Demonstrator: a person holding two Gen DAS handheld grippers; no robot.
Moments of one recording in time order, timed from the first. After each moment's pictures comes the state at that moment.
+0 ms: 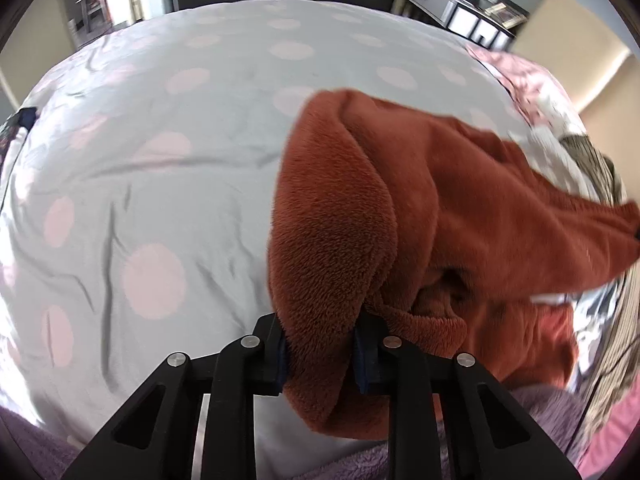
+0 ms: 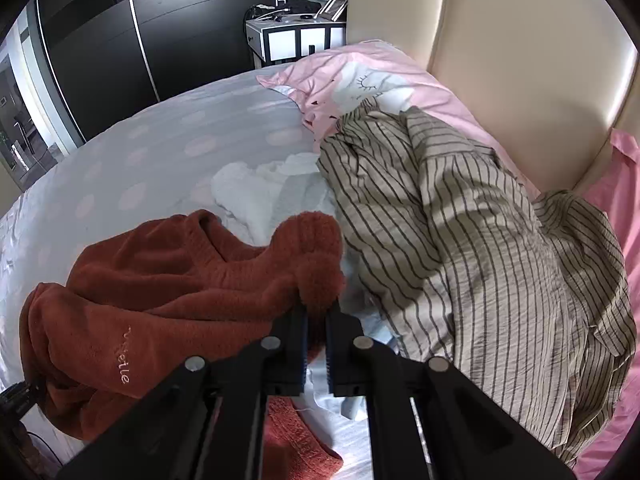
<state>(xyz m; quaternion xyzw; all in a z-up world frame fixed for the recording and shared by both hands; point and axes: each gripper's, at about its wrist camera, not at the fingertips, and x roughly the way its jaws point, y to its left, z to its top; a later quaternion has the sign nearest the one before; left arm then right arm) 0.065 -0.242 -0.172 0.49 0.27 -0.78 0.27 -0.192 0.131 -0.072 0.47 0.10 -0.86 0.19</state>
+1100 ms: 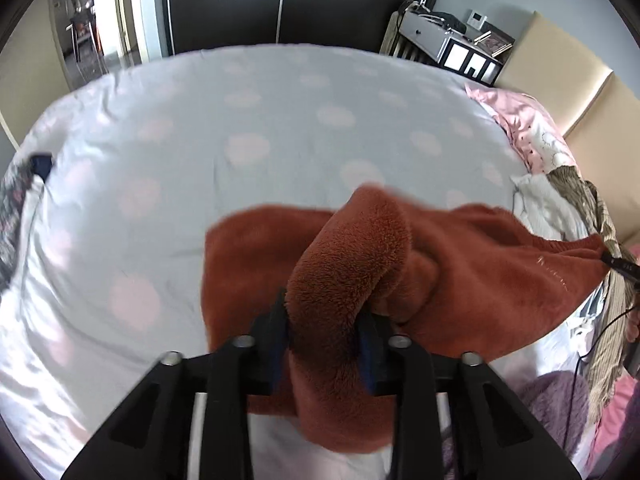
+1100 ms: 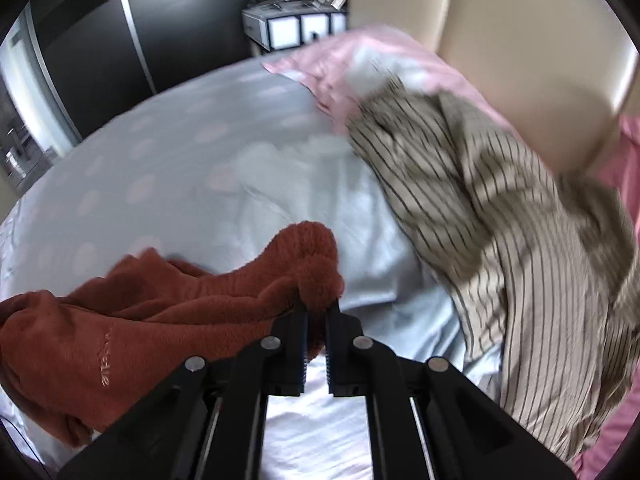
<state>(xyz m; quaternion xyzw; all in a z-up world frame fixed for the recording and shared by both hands) 0.153 -0.361 -0.141 0.46 0.24 -0.82 0.23 -0.173 0.096 -0.093 0.50 0.08 -0.85 0.16</state>
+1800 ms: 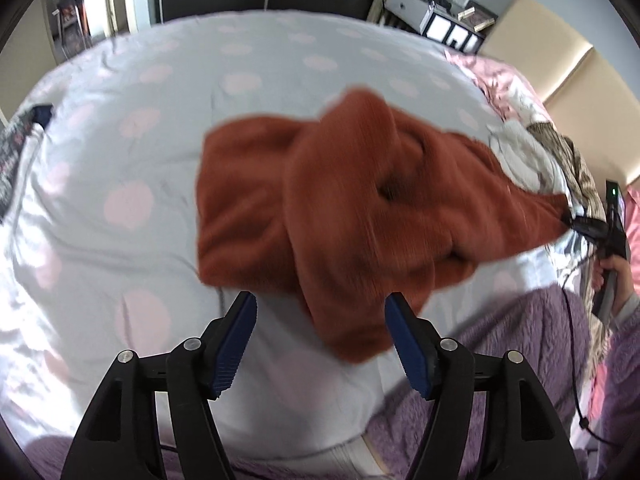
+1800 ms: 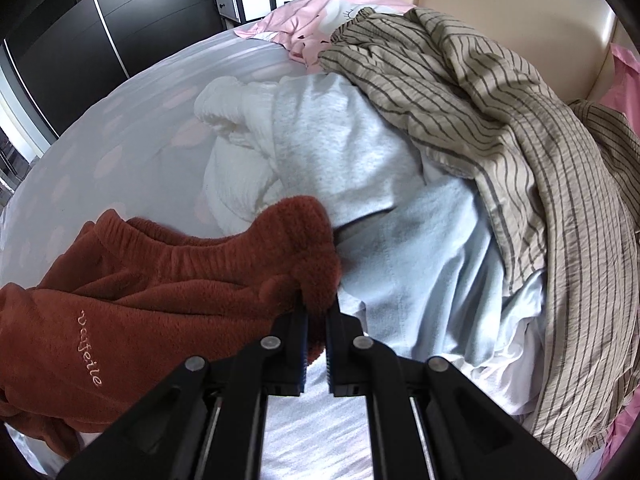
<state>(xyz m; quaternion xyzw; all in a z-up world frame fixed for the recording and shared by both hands) 0.205 -0.300 -0.163 0.50 0.26 -0.80 0.19 -0.155 0.111 -0.147 0.53 0.06 -0.84 0.14</state>
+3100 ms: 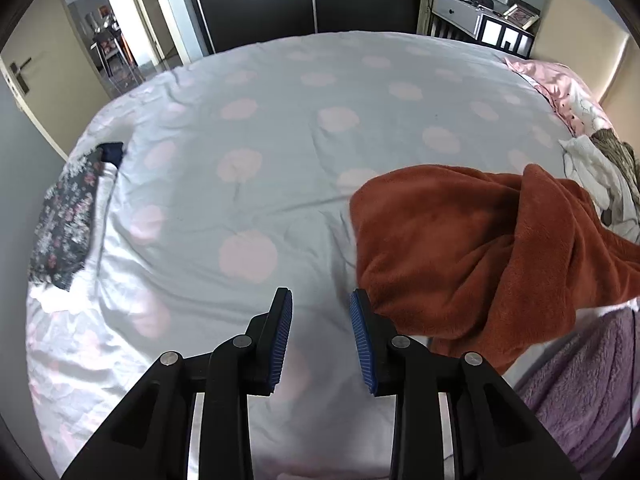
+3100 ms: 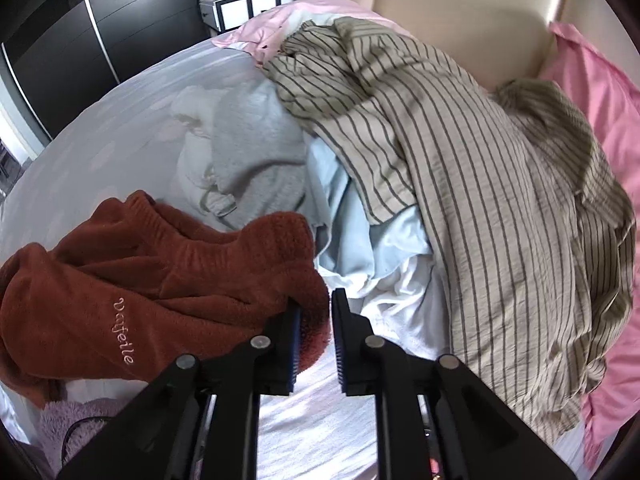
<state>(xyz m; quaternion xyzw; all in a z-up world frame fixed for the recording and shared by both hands) 0.221 -0.377 -0.131 0.50 0.18 -0.79 0.30 -0.123 0.205 -0.085 0.52 0.07 -0.84 0.11</state>
